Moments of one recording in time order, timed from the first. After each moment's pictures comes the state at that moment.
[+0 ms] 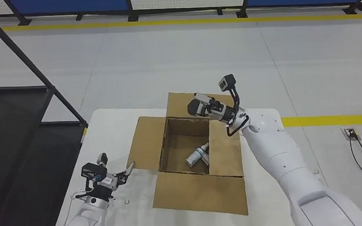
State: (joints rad) left arm 1.34 -1.19 -1.51 -1.50 1.36 -0.23 0.29; right arm -0.20 -1.50 1.04 -0.37 0.59 -0.70 1.12
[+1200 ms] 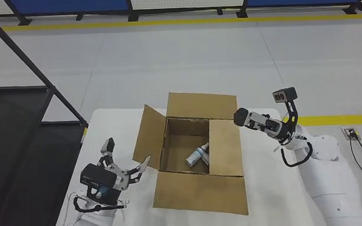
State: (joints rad) left arm 1.45 -1.19 -1.45 -2.05 1.51 -0.16 0.14; right arm -0.69 -1.21 1.47 -1.12 0.46 -0.60 1.22
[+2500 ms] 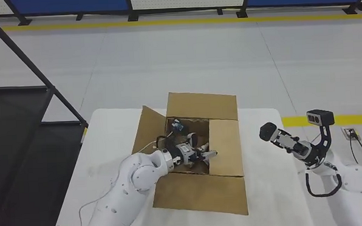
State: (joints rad) left arm 0.67 -1.35 -0.93 -1.17 0.56 -0.52 -0.47; right arm -0.98 -1.09 1.61 -1.38 0.44 -0.71 1.11
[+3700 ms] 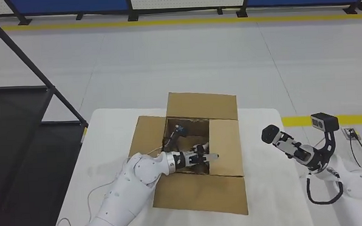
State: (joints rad) left arm 0.57 -1.42 -0.86 -0.87 0.13 -0.60 -0.69; right arm -1.04 -1.04 1.59 -1.46 0.38 -0.76 1.01
